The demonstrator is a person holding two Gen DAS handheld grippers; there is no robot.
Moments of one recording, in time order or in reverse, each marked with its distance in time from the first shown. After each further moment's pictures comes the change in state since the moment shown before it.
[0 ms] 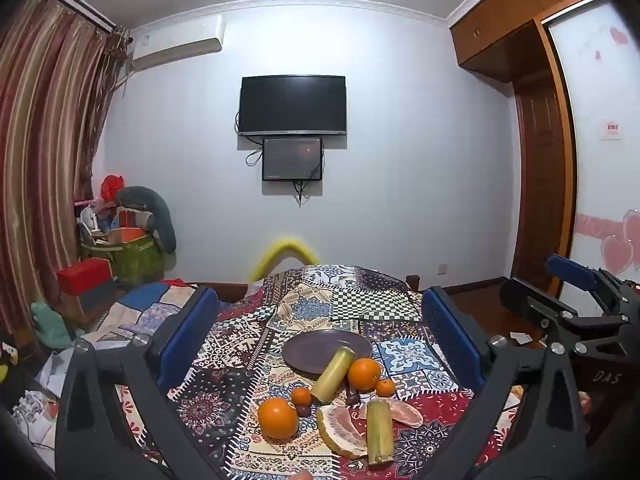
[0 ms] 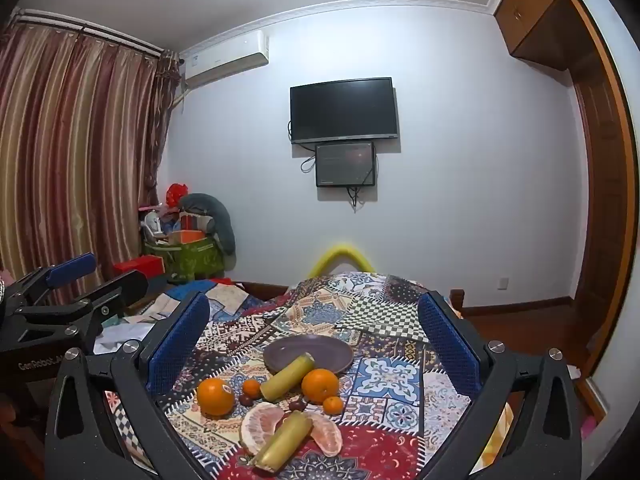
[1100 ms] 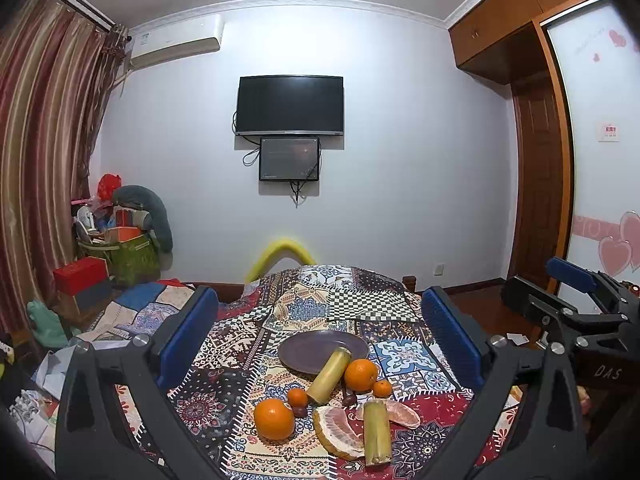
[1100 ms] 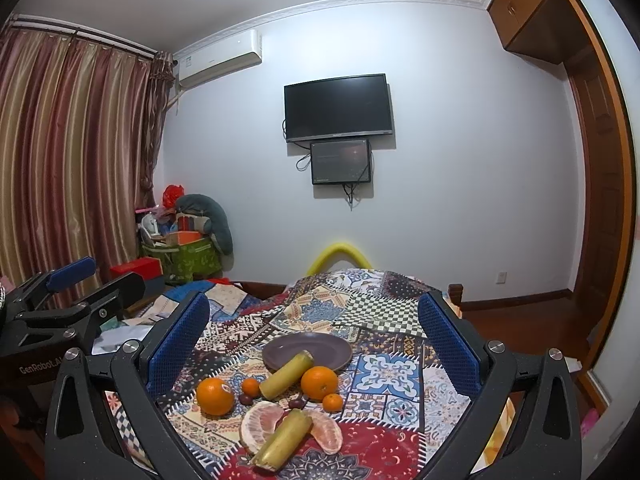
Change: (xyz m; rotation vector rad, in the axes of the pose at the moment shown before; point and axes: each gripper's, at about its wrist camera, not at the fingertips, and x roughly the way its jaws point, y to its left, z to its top) left arm 0.007 -0.003 -0.007 0.016 -0.003 -0.014; right arm 0.003 -0.007 -0.002 0.019 -0.001 -0.019
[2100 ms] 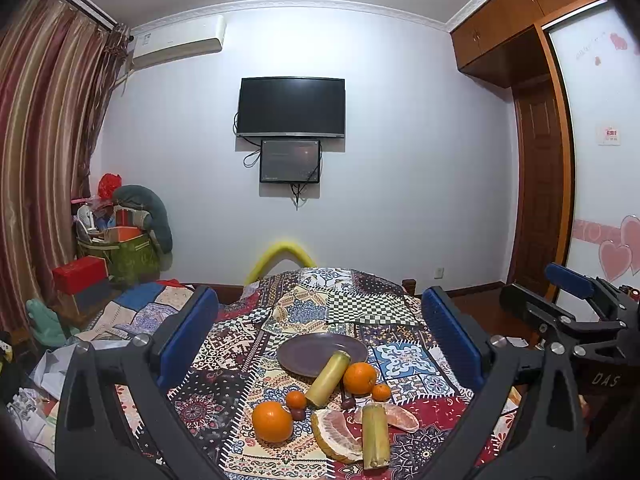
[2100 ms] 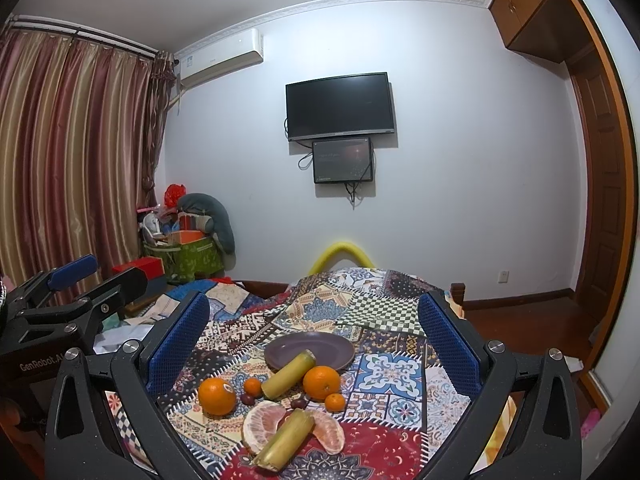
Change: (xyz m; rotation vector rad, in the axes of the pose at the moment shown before) left arm 0.001 -0.002 0.003 -0.010 -0.005 -0.001; right arm 0.000 0.003 -0.001 0.002 0.003 0.005
